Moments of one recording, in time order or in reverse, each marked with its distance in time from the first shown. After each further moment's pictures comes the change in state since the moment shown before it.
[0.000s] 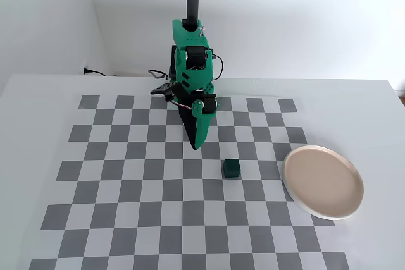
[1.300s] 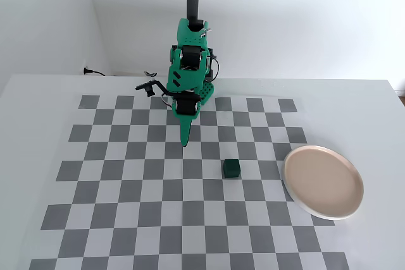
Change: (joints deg) arm 8.8 0.0 0.0 6.5 43.5
